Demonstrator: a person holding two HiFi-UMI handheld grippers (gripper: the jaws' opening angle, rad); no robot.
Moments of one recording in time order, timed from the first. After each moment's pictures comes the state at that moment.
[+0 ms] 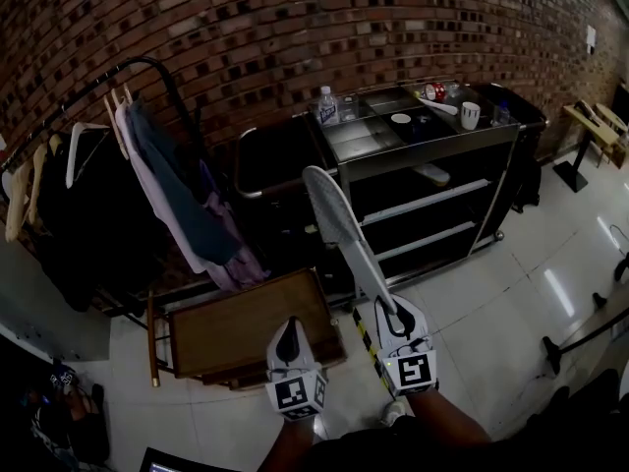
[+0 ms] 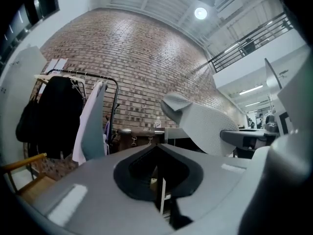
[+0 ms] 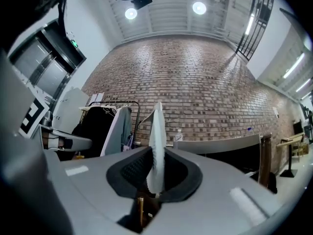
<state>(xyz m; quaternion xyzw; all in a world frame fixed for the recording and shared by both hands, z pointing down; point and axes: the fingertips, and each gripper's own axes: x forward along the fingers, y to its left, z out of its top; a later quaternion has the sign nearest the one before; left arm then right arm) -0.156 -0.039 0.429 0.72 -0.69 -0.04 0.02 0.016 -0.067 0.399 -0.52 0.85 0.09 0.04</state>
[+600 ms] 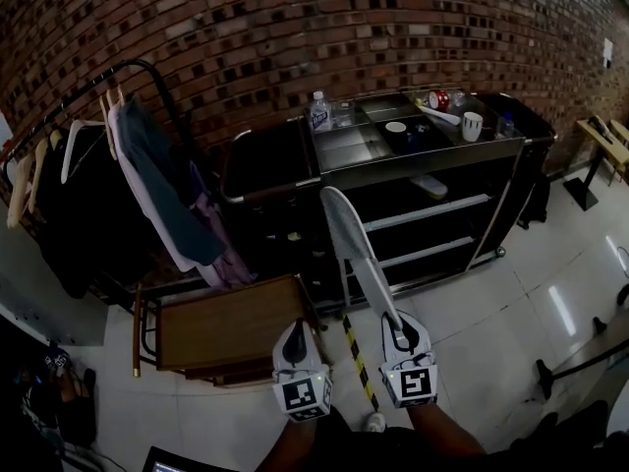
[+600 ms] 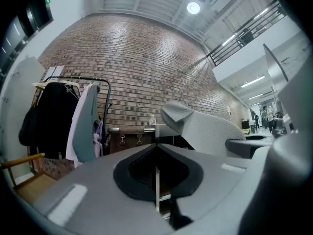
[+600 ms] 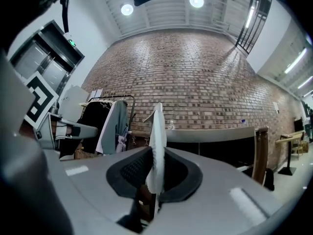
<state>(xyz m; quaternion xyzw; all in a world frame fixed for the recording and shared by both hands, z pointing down) -0.067 -0.071 0.440 0.71 -0.70 -0.02 0.00 0.105 -0.093 0.444 -0.52 0.85 0.07 0.02</state>
